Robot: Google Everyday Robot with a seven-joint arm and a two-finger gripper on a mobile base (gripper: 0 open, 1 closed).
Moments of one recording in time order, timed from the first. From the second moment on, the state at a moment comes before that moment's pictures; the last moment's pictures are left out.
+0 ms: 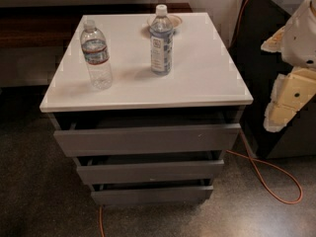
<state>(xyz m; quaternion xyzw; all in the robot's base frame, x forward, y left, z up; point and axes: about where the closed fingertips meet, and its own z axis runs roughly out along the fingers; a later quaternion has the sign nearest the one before) 0.438 -0.217 0.976 -0.60 0.78 -0.03 0.16</state>
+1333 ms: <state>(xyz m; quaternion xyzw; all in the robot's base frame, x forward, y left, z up) 0.435 -0.174 0.897 -0.67 0.72 0.03 0.18</state>
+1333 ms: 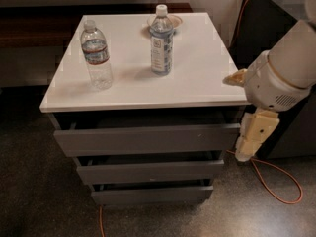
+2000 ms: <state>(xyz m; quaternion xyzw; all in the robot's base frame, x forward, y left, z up) 0.440 -0.139 0.818 -0.73 0.65 0.06 0.18</state>
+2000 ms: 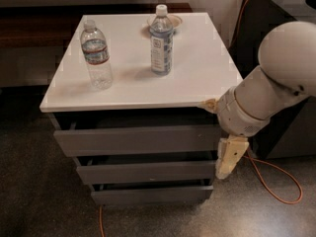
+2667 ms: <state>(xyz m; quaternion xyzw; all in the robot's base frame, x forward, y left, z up) 0.460 -0.127 0.757 -0.74 0.64 0.03 0.22</state>
